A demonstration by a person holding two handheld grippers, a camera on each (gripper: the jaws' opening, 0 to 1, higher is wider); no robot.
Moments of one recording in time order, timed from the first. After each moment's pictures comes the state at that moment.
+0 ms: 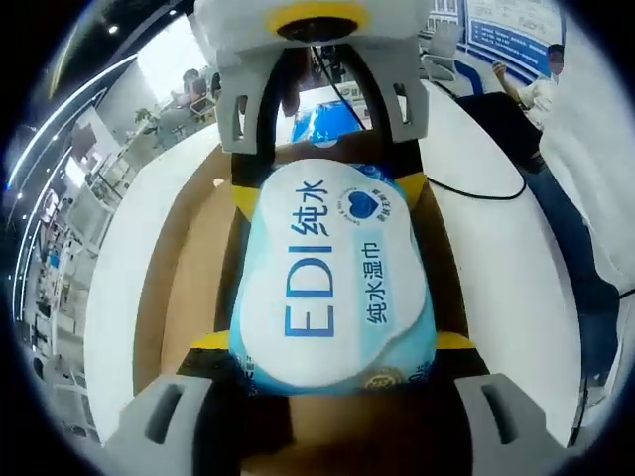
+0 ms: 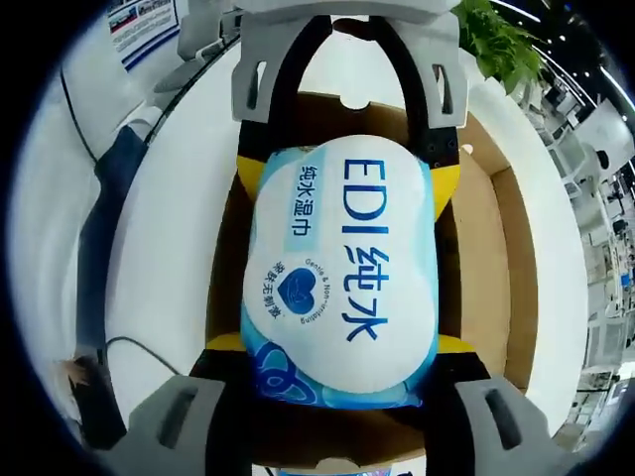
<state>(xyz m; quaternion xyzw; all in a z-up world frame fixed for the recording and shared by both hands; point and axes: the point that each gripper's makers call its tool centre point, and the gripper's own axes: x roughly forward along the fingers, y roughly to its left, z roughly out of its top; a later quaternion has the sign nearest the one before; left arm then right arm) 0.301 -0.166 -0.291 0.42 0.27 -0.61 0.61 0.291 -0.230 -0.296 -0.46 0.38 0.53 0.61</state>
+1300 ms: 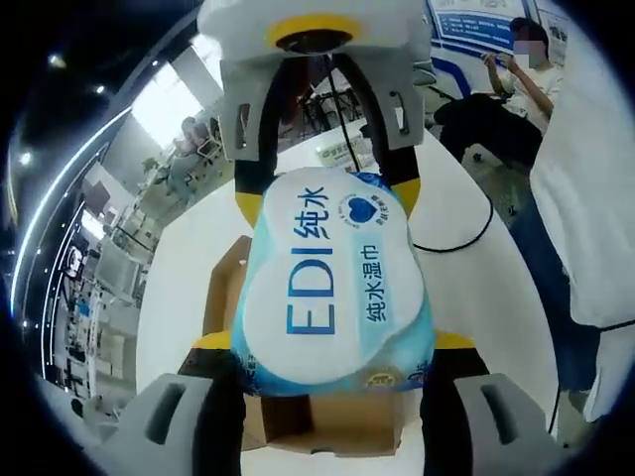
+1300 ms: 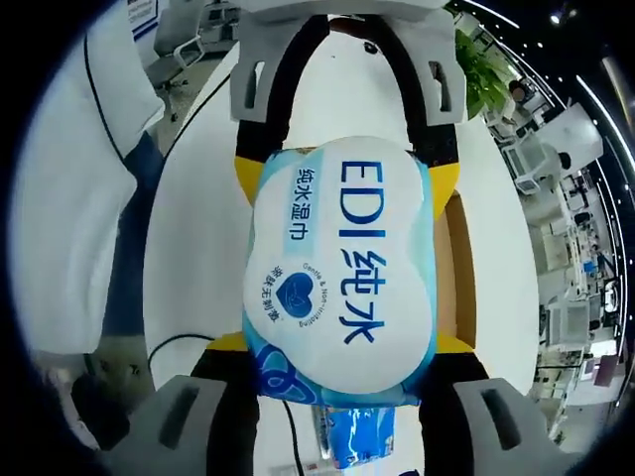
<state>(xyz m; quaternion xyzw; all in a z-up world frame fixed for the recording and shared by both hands) 0.231 -0.175 -0.188 0.46 0.18 -0.61 0.62 0.218 -0.236 -0.195 -0.49 0.36 0.45 0.65</state>
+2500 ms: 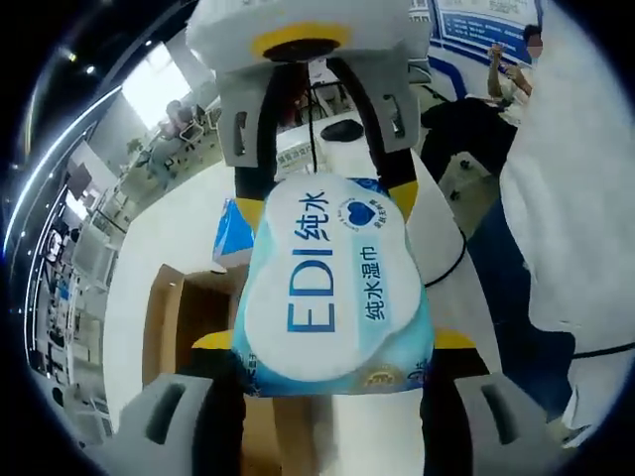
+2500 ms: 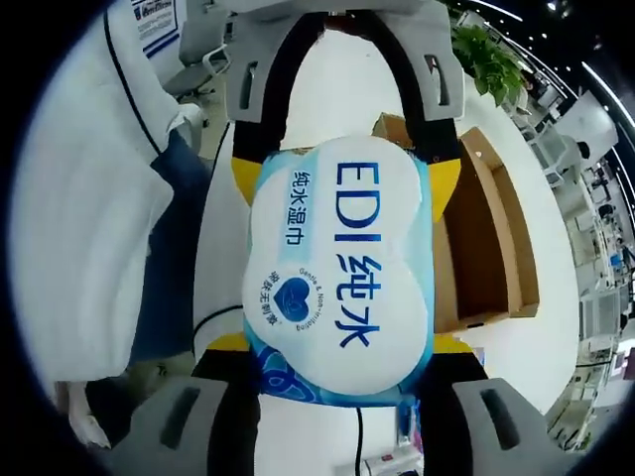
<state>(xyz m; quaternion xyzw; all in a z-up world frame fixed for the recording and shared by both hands) 0.142 -0.225 -0.243 0.44 0.24 -0.62 0.60 0.131 -0.285 -0.256 -0.44 0.38 0.51 0.64</state>
